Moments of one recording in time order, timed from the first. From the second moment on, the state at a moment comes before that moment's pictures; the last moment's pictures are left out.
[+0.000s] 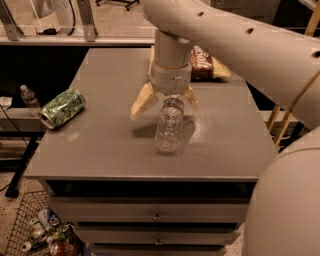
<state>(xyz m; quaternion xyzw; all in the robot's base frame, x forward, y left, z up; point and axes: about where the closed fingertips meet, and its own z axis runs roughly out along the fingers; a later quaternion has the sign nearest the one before) 0.567 -0.027 0.840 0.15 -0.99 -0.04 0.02</state>
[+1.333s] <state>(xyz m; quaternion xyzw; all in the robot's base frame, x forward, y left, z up) 0.570 -0.020 0.844 0.19 -0.98 -0.08 -0.01</state>
